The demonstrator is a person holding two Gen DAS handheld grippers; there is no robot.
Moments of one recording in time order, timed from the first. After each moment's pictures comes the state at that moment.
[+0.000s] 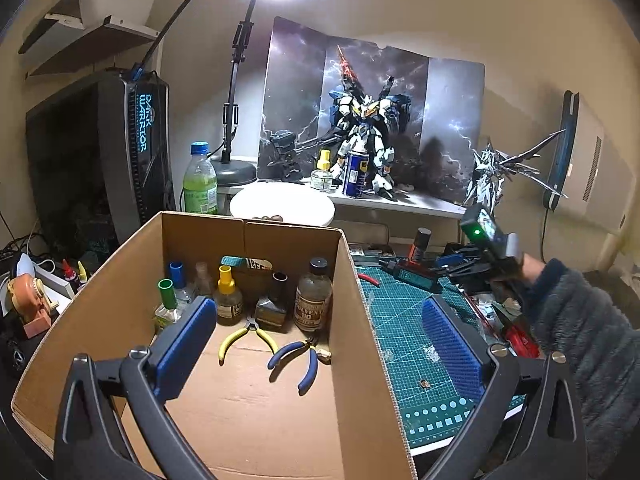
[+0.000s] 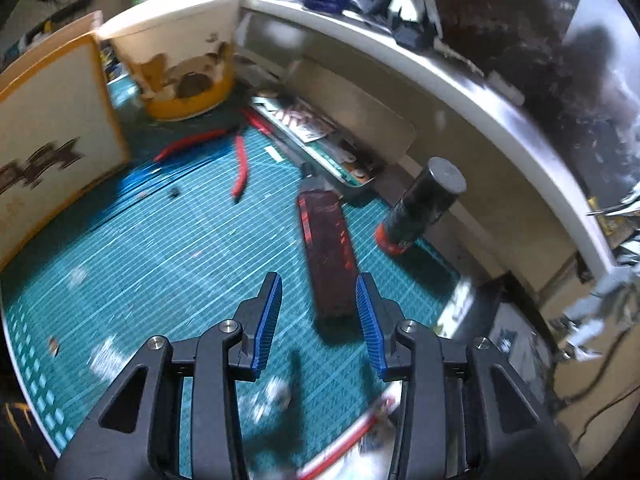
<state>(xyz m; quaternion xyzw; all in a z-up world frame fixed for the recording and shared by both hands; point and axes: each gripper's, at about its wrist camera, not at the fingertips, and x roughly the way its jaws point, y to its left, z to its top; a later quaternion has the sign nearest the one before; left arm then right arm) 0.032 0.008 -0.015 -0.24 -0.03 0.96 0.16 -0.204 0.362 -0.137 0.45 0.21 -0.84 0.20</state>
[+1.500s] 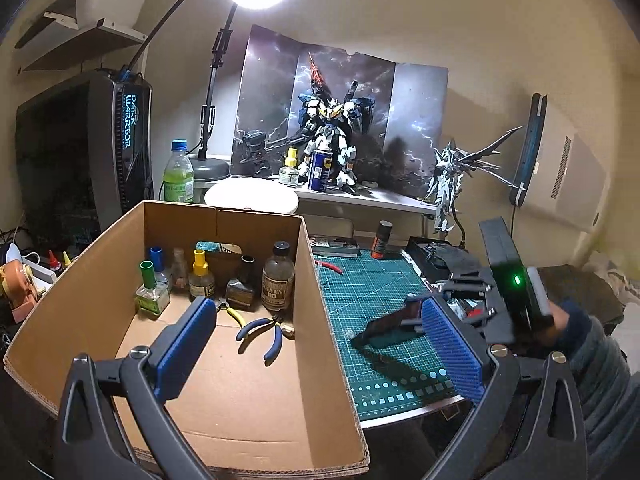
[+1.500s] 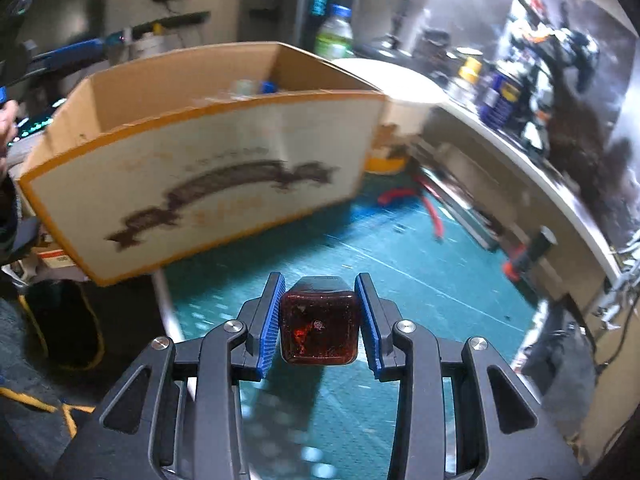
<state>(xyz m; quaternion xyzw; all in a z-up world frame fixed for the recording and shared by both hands) 0.082 0.012 -0.015 -0.23 -0.04 0.95 0.20 0.001 0.242 -0.094 0.35 0.23 -0.85 0.32</state>
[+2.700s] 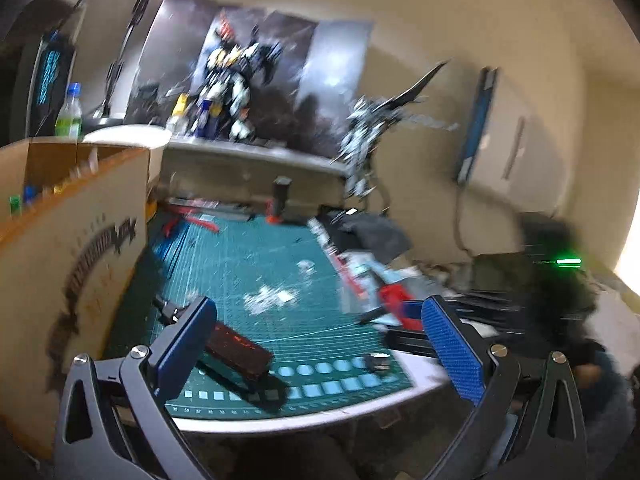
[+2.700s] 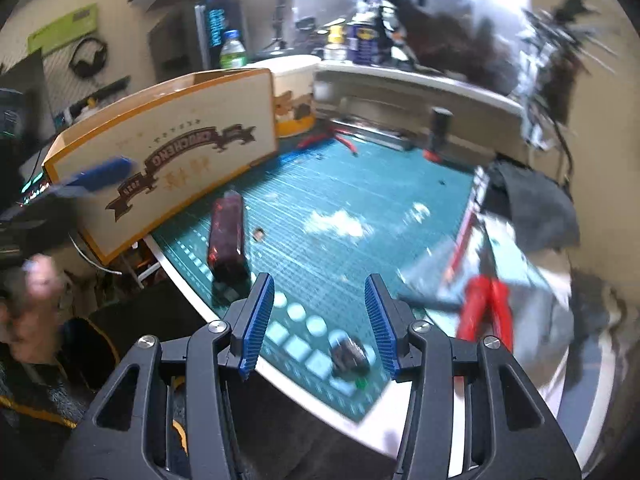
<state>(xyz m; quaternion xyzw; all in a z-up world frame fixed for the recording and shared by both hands) 0.085 0.178 -0.119 -0.24 -0.08 0.93 0.26 0.093 0.380 -0.119 0.36 0.06 -0.91 0.20</state>
